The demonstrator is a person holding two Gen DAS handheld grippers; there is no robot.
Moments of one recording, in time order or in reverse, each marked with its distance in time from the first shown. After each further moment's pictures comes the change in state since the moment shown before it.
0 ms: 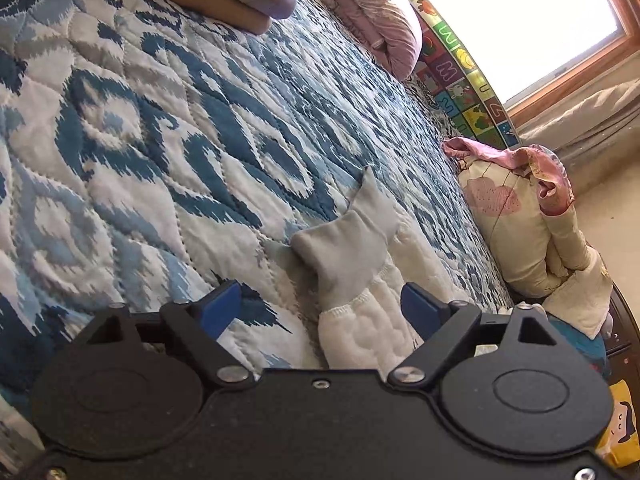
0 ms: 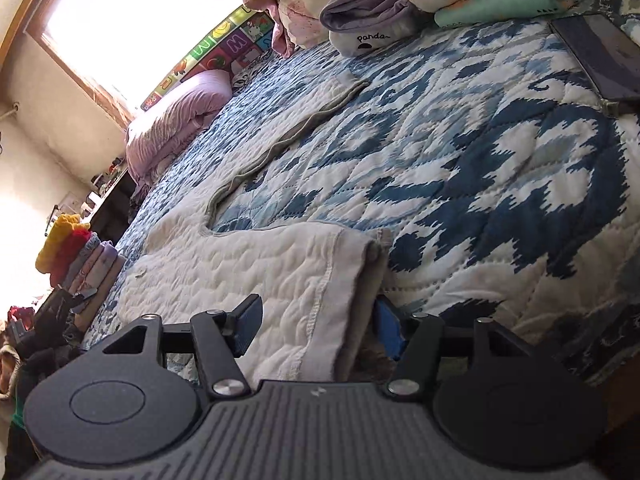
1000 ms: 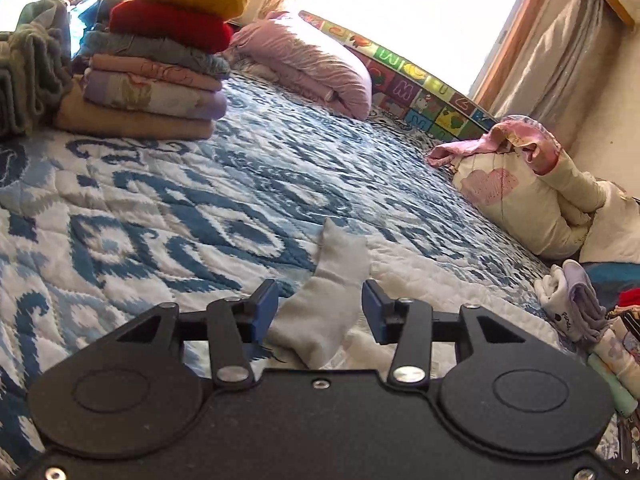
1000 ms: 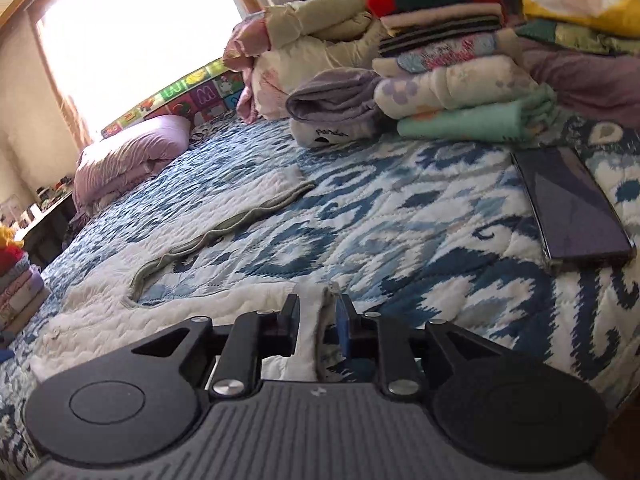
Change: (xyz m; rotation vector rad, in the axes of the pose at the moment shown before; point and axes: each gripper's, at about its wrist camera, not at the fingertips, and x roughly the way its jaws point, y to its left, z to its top) left arm -0.032 -0.057 -0.032 0.410 -0.202 0.047; right arm -0.009 0.008 0.026 -0.231 -0.233 -0.218
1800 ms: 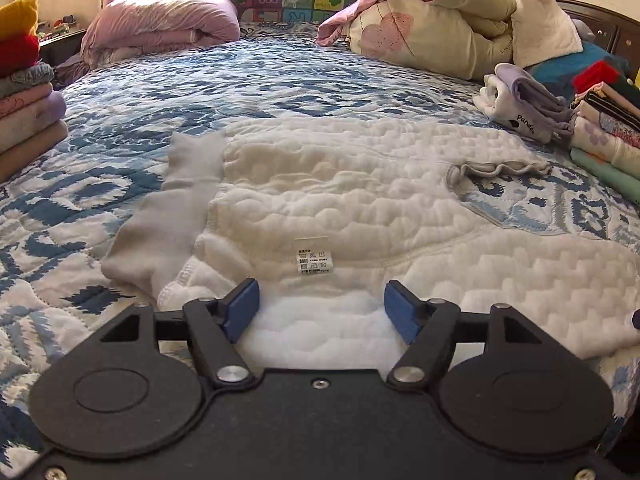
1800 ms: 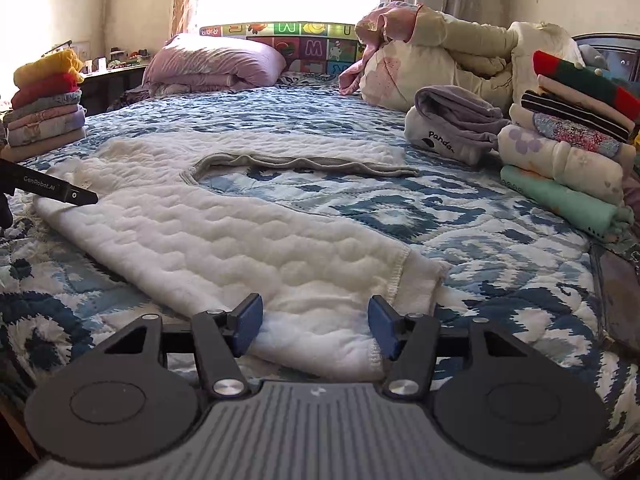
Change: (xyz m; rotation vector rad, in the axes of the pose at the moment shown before) left arm 0.044 -0.061 -0.059 0.435 0.262 -0.046; right arm 0.004 0.059 -0.035 -0.459 0.049 0.037
